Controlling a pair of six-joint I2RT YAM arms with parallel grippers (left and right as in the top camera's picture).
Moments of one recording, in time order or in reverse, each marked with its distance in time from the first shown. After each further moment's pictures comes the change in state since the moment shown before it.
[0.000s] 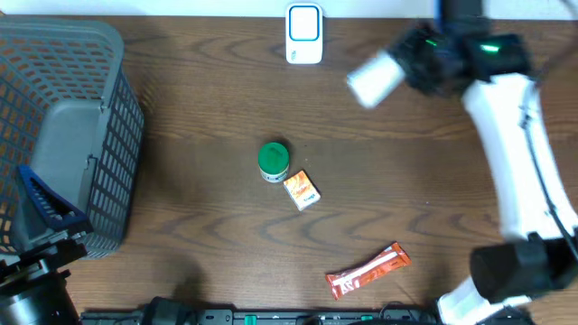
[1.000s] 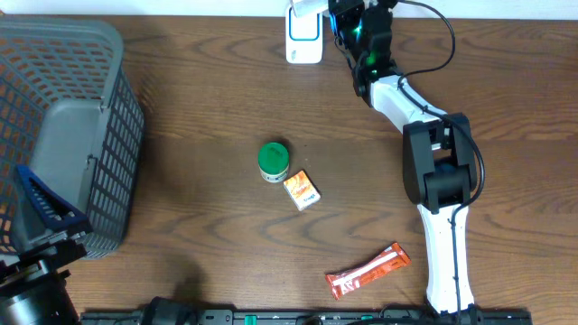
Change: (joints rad) left arm 0.000 0.000 0.000 0.005 0.000 0.000; right arm 0.136 0.703 -0.034 1.704 -0.005 0.315
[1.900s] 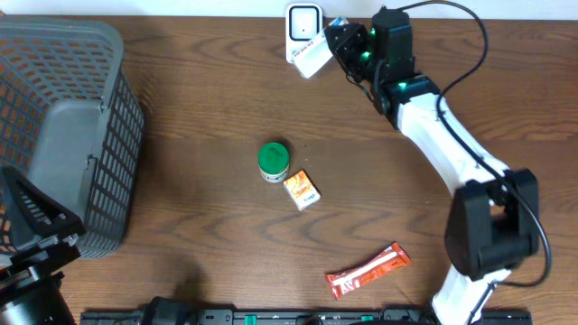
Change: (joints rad) left arm 0.000 0.000 0.001 0.063 0.000 0.000; right arm 0.048 -0.522 -0.375 -0.481 -0.114 -0.273
